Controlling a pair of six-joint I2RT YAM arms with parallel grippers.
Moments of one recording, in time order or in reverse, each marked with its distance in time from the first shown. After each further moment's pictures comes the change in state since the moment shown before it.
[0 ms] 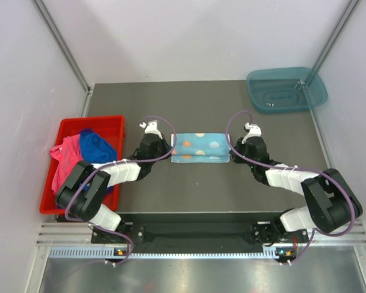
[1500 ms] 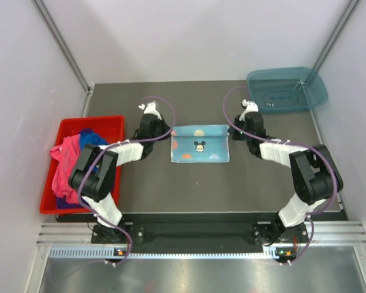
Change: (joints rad) left arm 0.127 0.231 0.311 -0.019 0.070 0.058; right arm -0.109 0.293 0.384 -0.068 -0.087 -0.091
